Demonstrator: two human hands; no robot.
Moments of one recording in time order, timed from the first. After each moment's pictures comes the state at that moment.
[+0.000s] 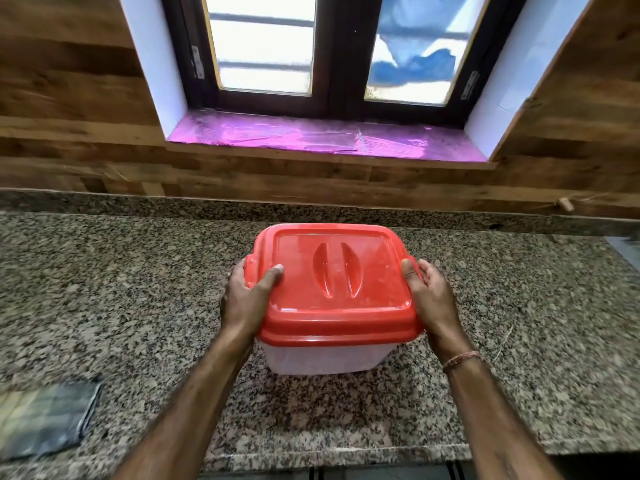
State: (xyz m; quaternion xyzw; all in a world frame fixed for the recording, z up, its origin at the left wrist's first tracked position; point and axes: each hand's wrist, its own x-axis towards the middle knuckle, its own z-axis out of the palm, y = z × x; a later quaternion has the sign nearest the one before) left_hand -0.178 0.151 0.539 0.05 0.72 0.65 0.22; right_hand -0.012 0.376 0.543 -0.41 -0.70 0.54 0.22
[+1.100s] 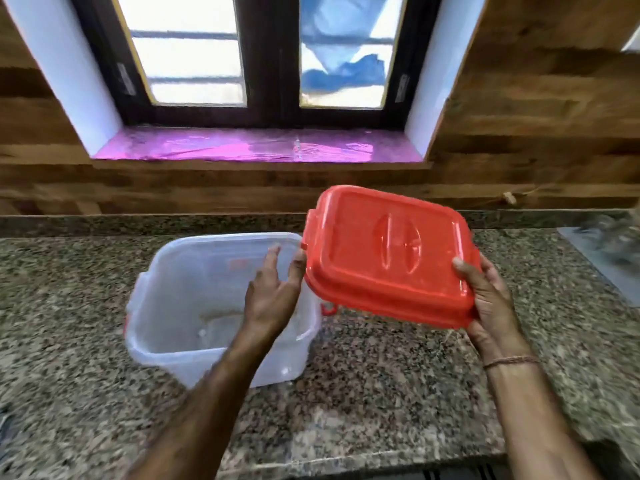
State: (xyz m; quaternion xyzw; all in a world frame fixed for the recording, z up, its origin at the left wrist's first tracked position) left_hand -0.078 0.296 0.573 0.20 0.82 0.51 0.15; right_hand 0.126 0.541 0.557 -0.34 -0.45 0.73 0.38
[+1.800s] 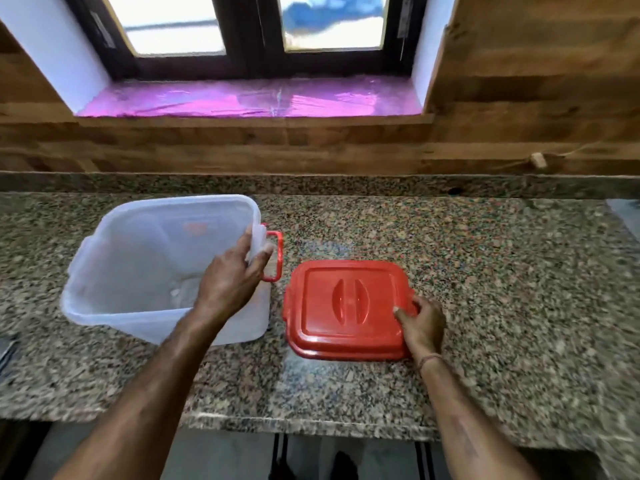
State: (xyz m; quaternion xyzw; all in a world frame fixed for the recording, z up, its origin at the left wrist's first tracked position) left_hand -0.044 0.350 0.534 0.23 0.93 0.26 0.07; right_hand 0.151 0.615 0.358 -0.53 -0.73 0.41 0.14
